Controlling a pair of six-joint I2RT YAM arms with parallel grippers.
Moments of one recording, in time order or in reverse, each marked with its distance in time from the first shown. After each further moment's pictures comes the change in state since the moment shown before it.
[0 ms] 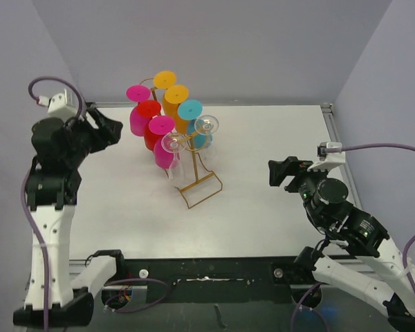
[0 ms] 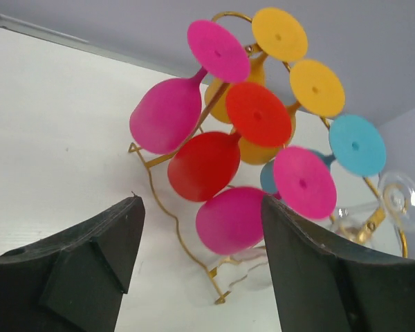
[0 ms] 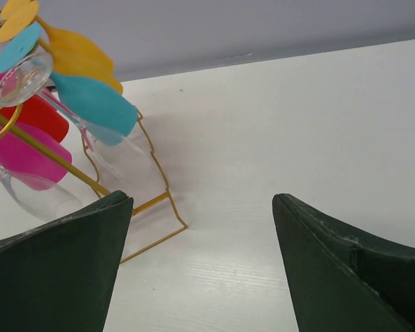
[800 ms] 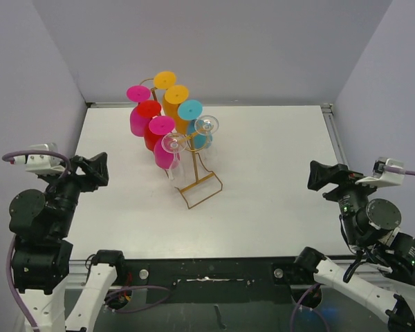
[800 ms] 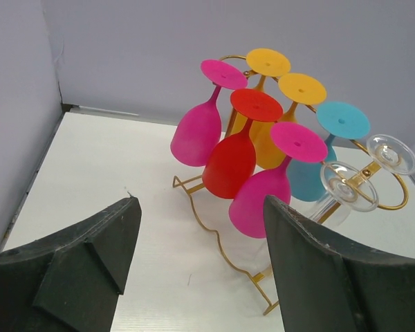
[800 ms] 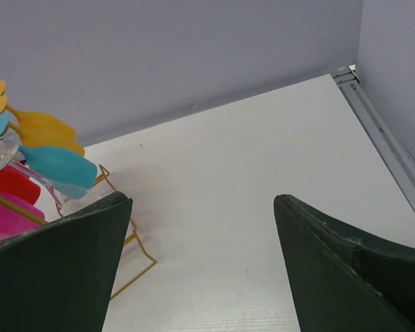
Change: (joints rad) left arm -0.100 -0.554 -0.255 -0.011 -0.198 0.200; right arm 0.000 -0.181 0.133 -0.217 0.243 0.005
